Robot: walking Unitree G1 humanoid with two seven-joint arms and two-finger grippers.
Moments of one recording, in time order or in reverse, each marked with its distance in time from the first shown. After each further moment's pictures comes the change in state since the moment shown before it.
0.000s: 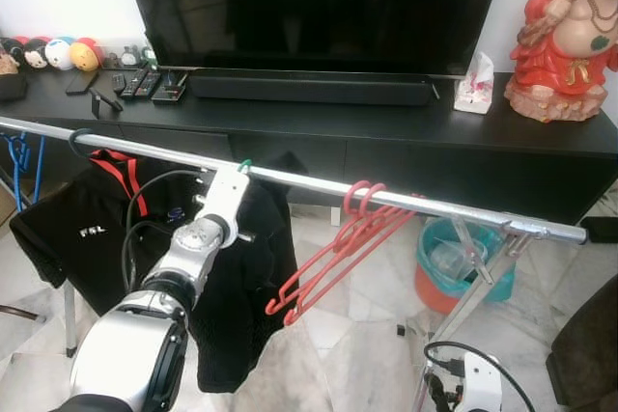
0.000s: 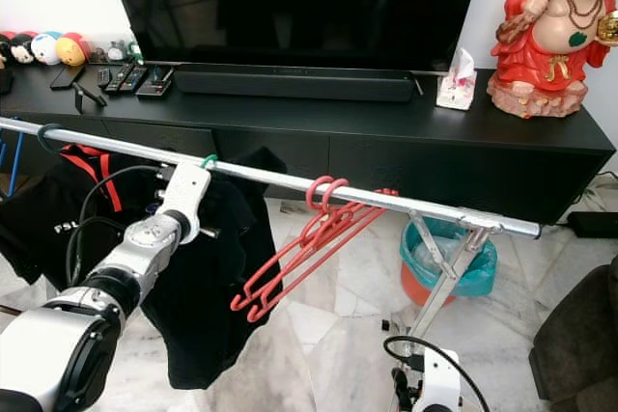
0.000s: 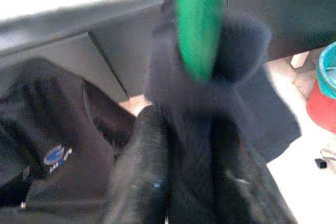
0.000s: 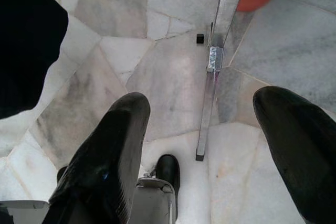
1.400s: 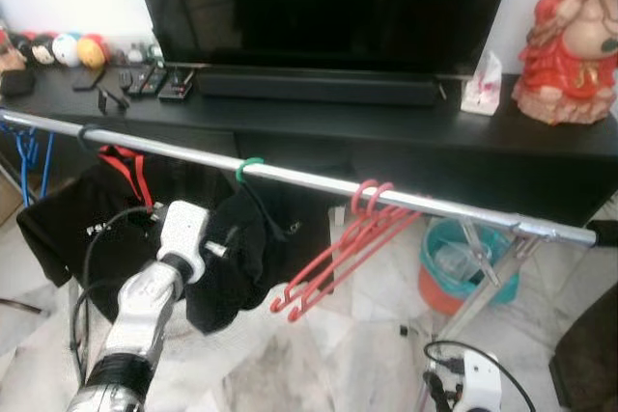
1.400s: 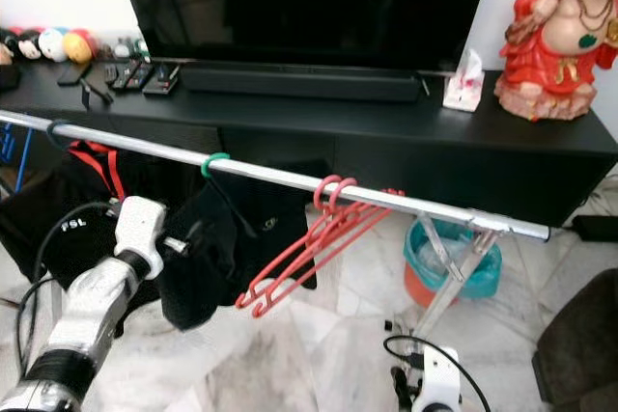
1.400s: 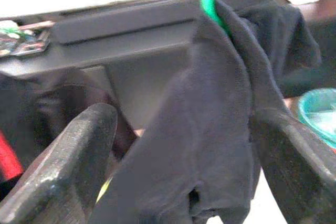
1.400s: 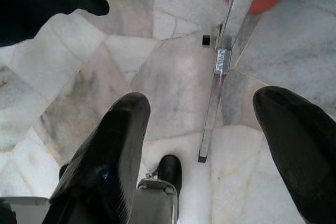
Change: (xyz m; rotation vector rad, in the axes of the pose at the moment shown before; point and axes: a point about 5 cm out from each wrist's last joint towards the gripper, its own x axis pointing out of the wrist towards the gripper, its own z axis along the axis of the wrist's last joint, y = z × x) left arm -0.074 0.028 -0.038 -0.064 -0.278 -0.006; right arm 0.000 -0.001 0.001 -0.005 -0.002 0.014
